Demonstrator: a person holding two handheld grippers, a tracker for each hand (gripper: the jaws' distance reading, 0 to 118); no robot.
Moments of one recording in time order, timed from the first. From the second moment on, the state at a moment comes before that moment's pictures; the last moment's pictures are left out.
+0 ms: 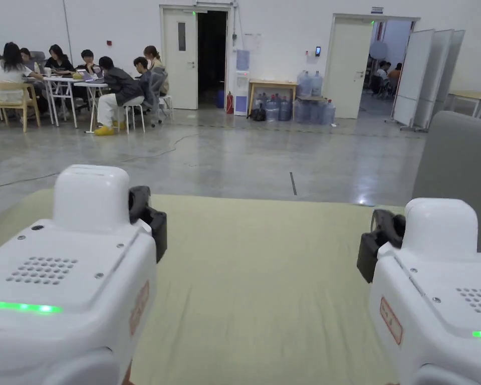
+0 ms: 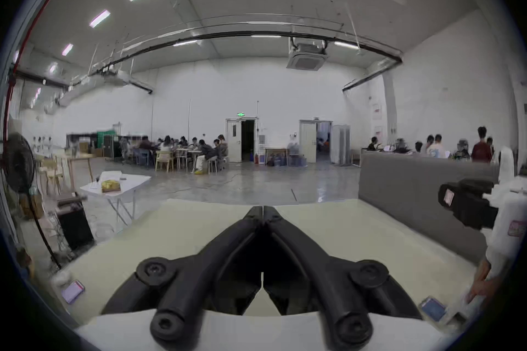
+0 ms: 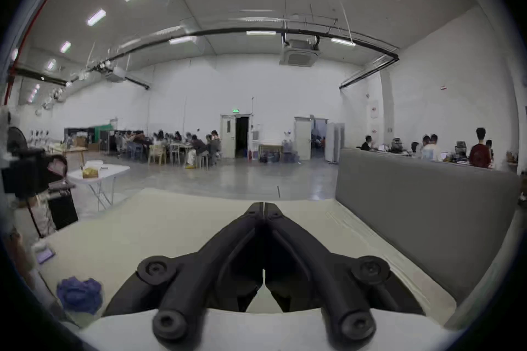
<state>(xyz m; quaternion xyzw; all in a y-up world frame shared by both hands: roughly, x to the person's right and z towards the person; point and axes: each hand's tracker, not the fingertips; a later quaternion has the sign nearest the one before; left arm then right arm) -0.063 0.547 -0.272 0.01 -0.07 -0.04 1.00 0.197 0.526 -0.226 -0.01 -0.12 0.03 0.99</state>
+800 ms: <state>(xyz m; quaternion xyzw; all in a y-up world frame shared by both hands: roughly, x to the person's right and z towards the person) -0.340 0.498 -0.173 -0.17 0.26 0.01 0.95 -0.053 0.493 -0.271 -0.10 0.41 -0.04 0.91</state>
